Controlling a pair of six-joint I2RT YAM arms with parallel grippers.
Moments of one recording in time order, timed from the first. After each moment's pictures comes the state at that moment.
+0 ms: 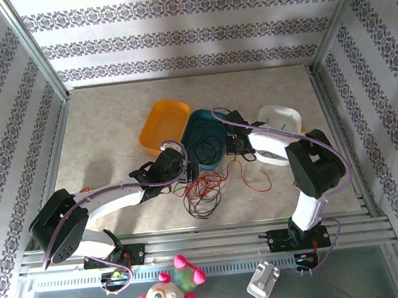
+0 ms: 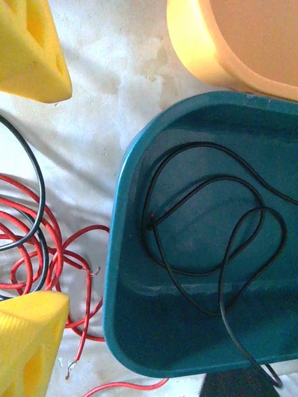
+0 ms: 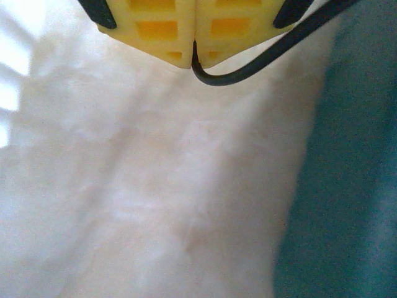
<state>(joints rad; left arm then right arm) -0.76 1.40 0.70 -0.08 -0.13 -0.58 0.46 1.72 1.04 -0.47 0.18 0.52</state>
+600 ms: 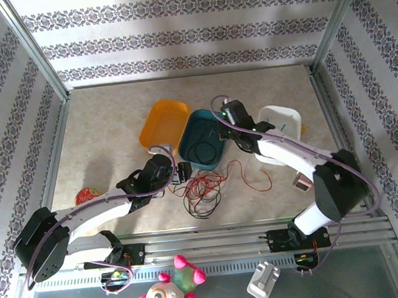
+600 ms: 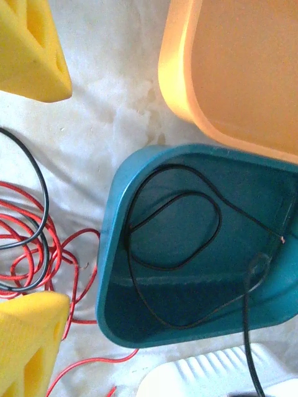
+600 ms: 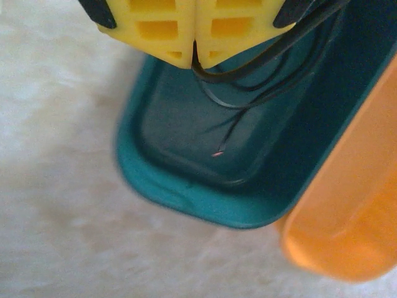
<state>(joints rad) -0.76 1.21 0.59 -0.04 -0.21 -0.63 0.55 1.58 1.10 -0.30 0.16 0.45</state>
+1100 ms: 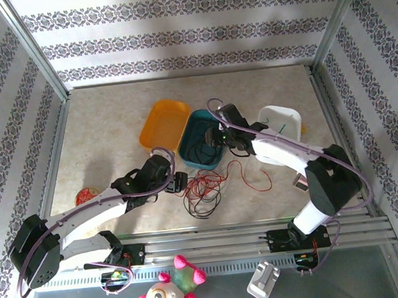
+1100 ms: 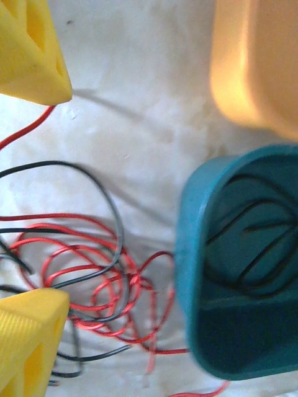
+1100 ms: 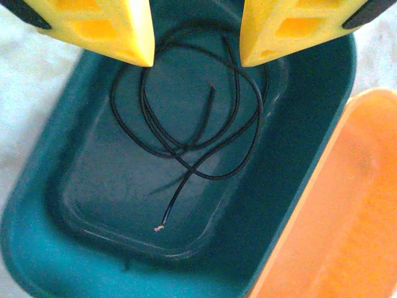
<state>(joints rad) -0.76 1.16 0.64 -0.34 -0.09 -0.47 0.56 1.55 1.06 -0.35 -0.02 0.56</state>
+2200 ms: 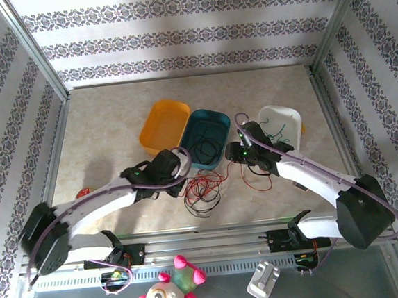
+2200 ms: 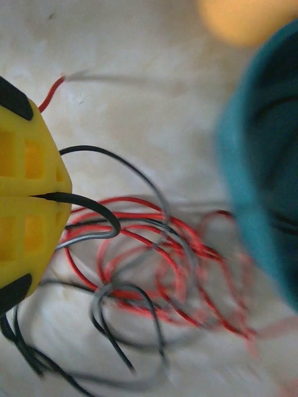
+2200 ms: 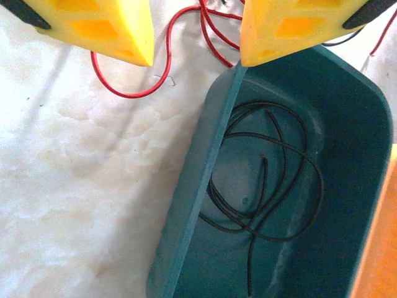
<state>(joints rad) -0.78 1.22 0.79 -0.49 -0.03 -0.20 0.52 1.26 0.77 -0.37 -0.02 0.69</state>
